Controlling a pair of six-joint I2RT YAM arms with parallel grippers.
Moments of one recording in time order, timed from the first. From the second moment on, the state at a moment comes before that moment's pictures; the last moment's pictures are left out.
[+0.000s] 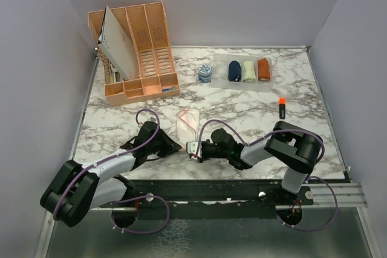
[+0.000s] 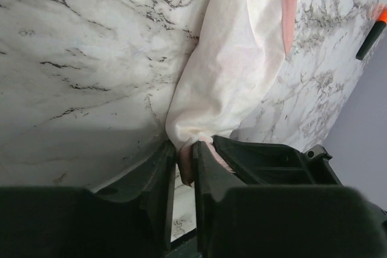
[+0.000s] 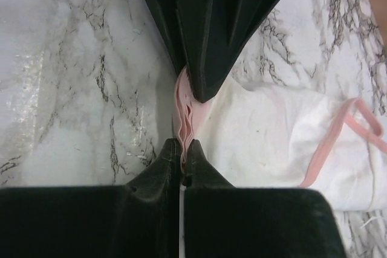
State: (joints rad) left arm -0.53 1.13 0.27 0.10 0.19 -1.19; right arm 1.02 1.77 0.52 0.83 -0.34 -0.66
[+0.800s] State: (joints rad) left arm -0.54 0.92 0.26 0.05 0.17 -0.96; right arm 0.80 1.90 0.41 1.20 -0.53 0.42
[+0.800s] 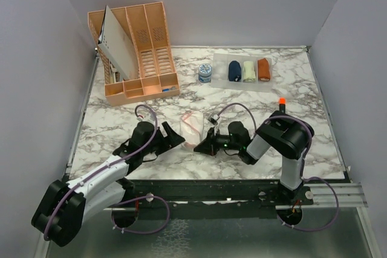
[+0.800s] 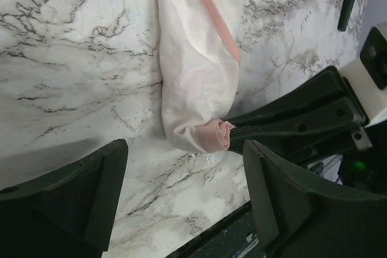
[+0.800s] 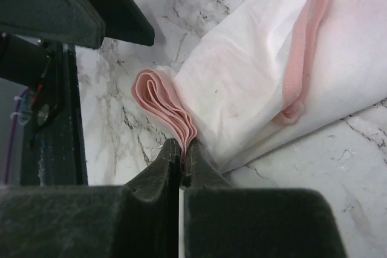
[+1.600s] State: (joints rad) left arm -0.54 1.16 0.22 0.36 0.25 -0.90; right arm 0.64 2.06 0.60 1.08 -0.83 0.83
